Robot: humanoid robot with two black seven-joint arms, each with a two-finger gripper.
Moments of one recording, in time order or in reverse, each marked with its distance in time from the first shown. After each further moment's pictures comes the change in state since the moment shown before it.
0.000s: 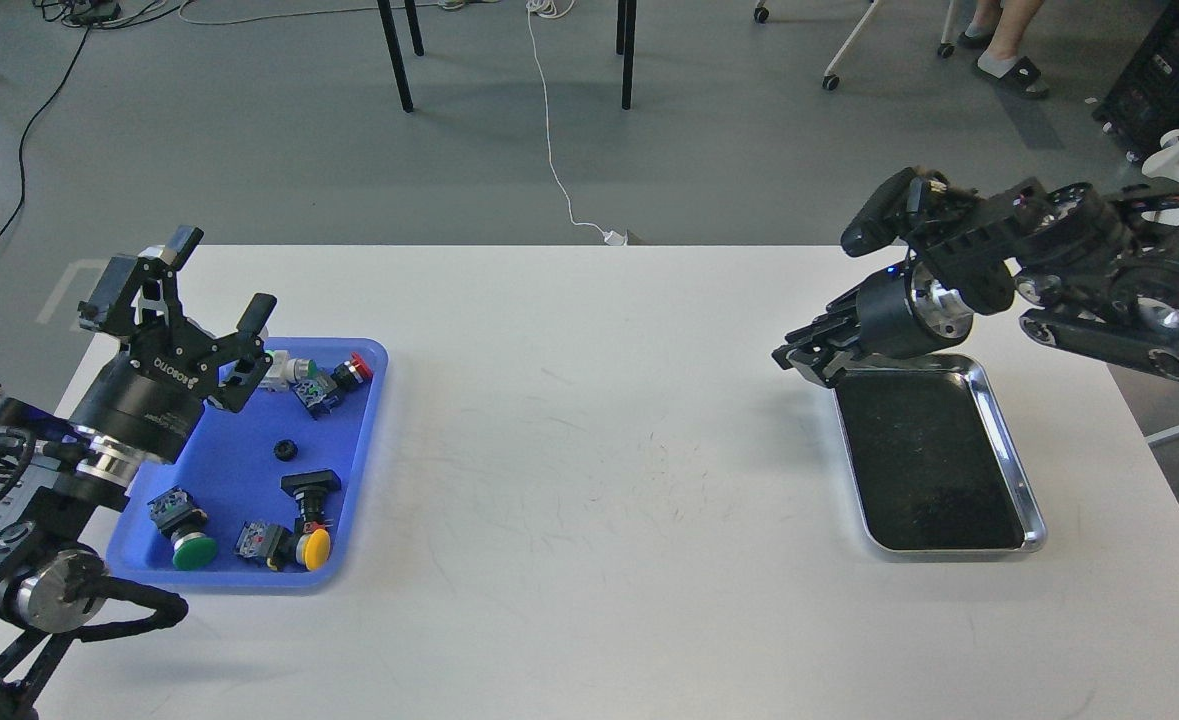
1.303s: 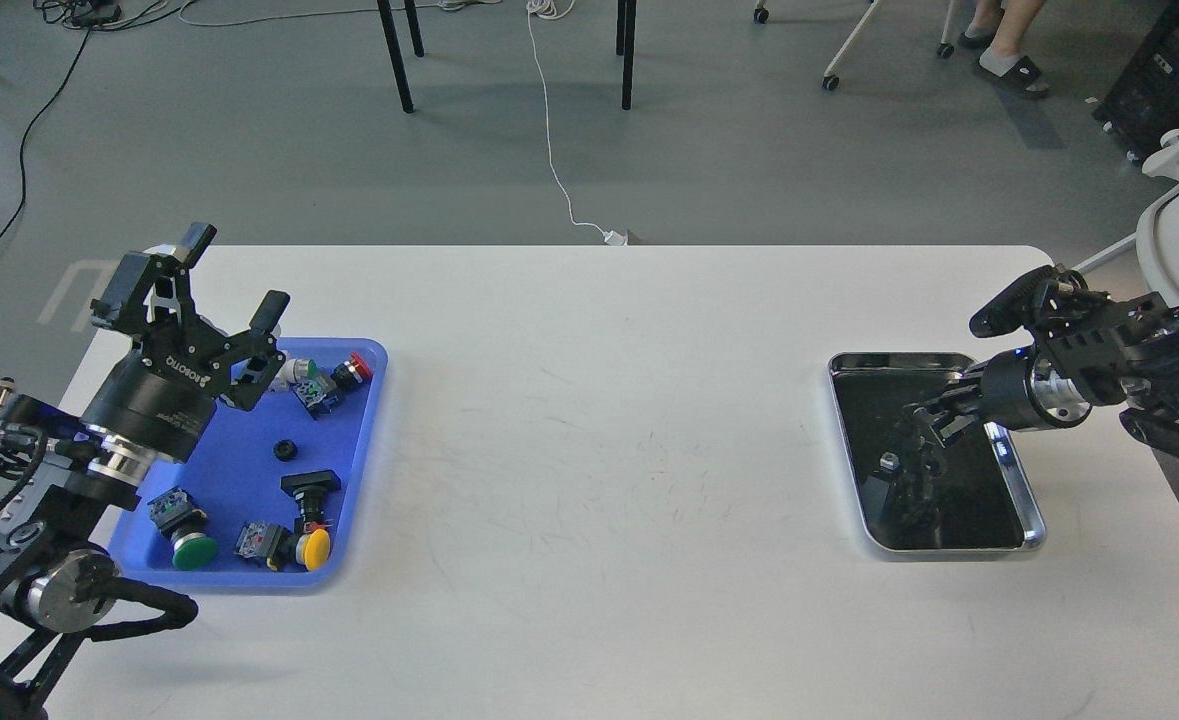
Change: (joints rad) left arm 0.002 -0.007 0.007 -0.026 0.009 0.010 0.002; right arm -0.327 -0.068 0.031 -0.277 -0.029 -0.099 0.000
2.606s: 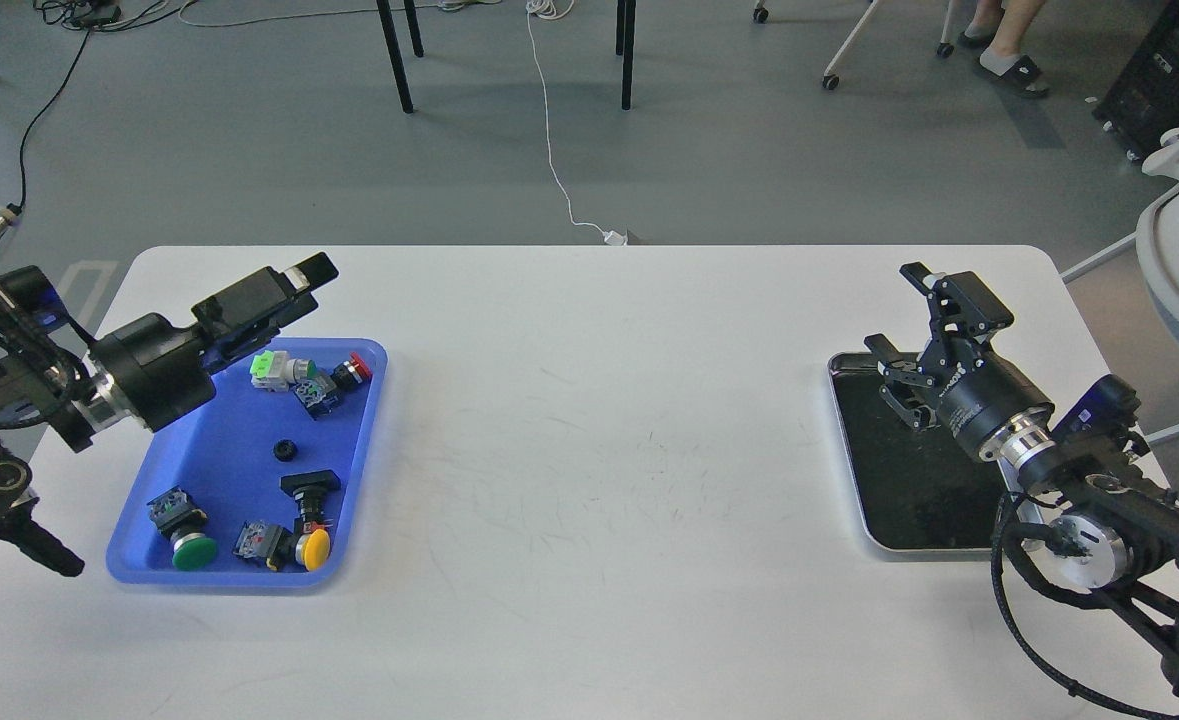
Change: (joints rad) left arm -0.247 0.255 0.125 -0.001 0.953 -0.108 -0.003; right arm -0.807 -0.033 1.284 0.344 1.060 0.072 0.000
